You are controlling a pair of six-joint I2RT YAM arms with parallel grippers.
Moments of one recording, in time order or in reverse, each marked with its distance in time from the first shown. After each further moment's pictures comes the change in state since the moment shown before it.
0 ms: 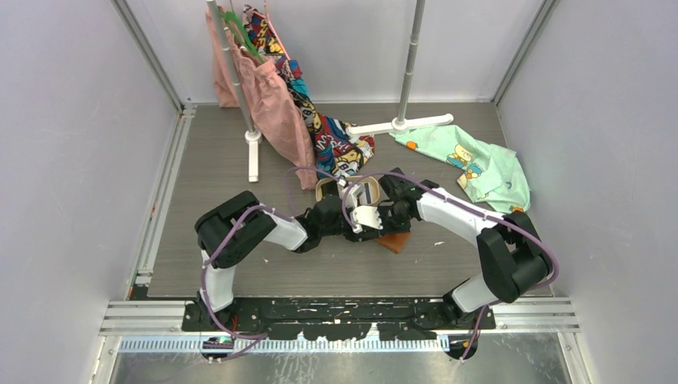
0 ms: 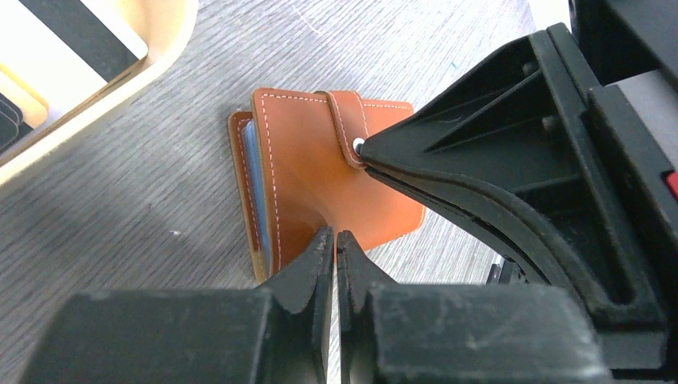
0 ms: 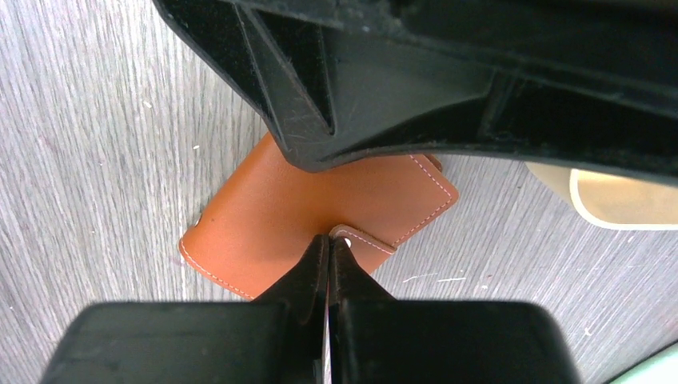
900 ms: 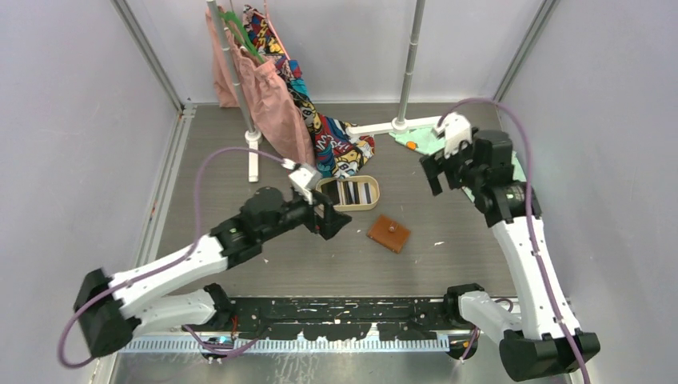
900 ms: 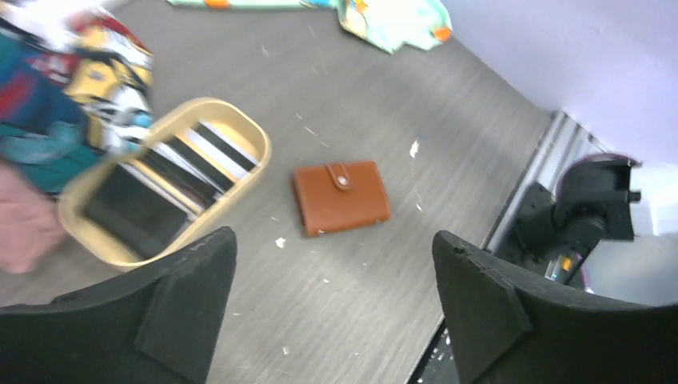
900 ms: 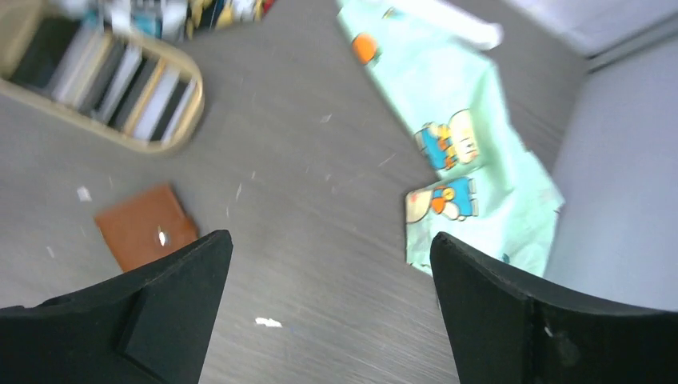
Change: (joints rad) left arm -0.005 -0.836 -0.085 -0.579 -0.199 0.381; right arm -0.396 -0.521 0.243 -0.028 0.090 0.715
